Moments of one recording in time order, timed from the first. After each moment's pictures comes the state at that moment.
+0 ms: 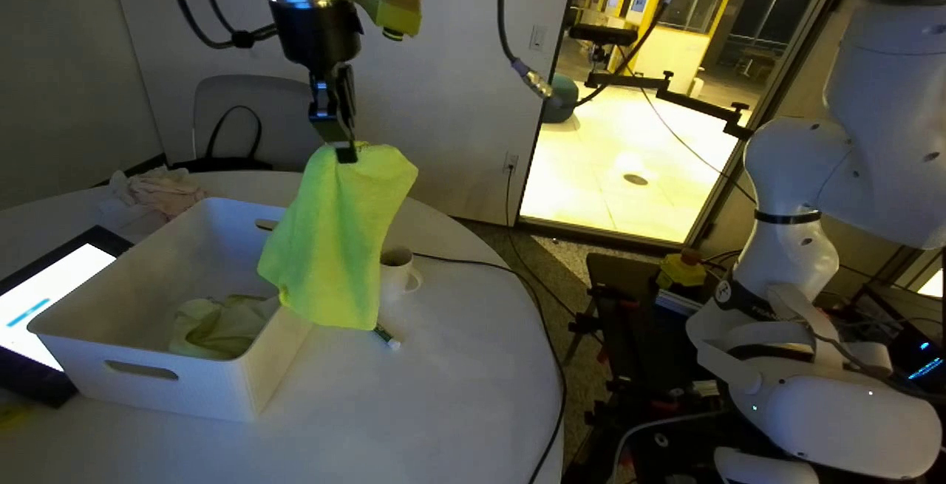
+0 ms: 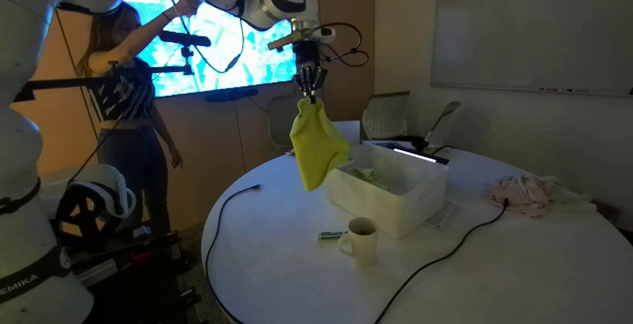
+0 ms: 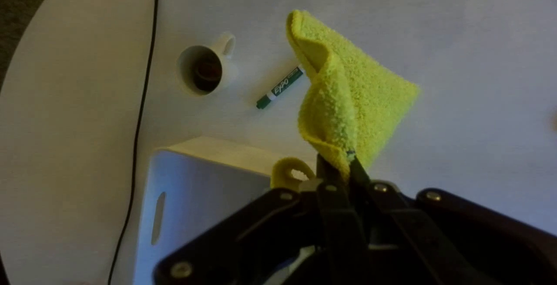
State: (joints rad) arm 0.62 0.49 -0.47 -1.37 0.01 1.70 -0.09
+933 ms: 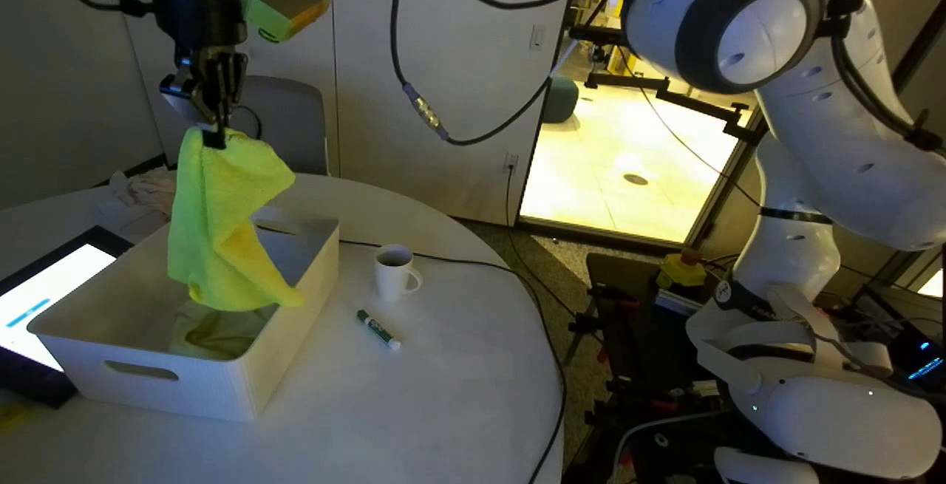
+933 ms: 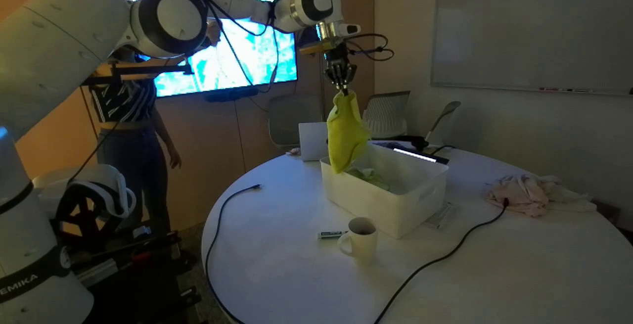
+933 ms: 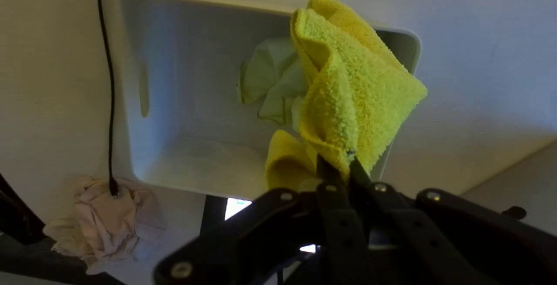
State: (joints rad) arm 0.25 0.85 -0.05 -0.76 -0.10 1.76 0.03
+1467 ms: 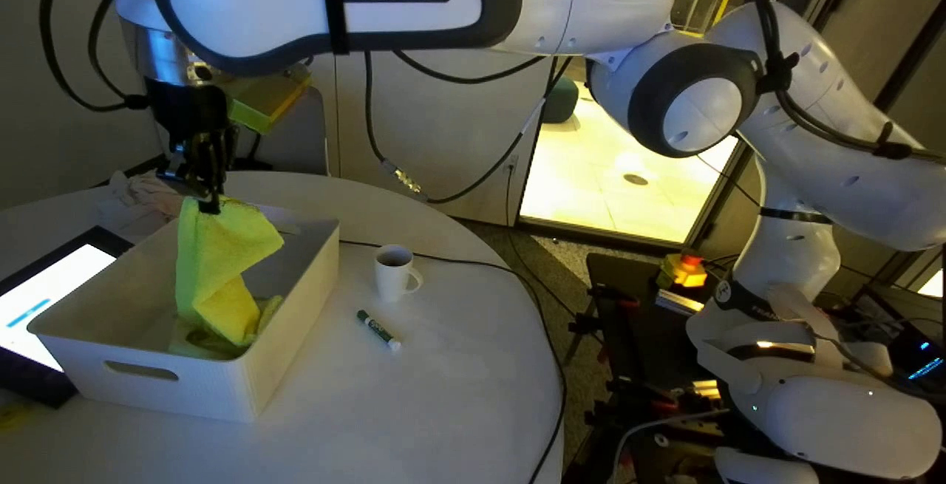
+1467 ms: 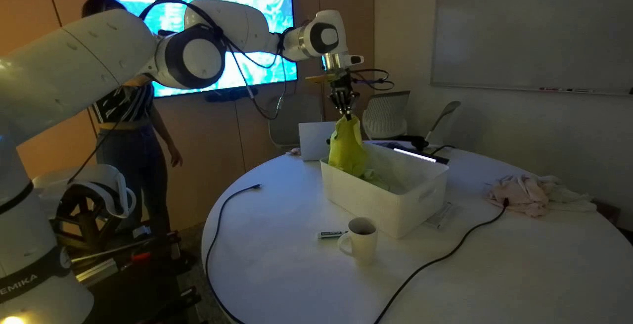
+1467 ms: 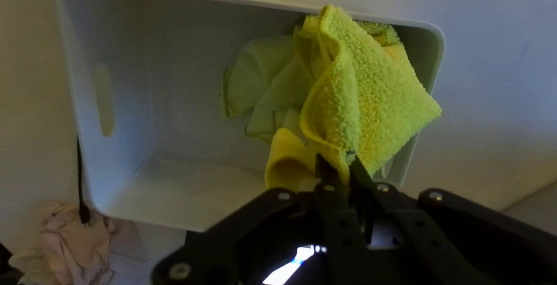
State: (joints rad) arm 0.25 1.06 -0.05 -0.60 -0.10 1.79 0.06
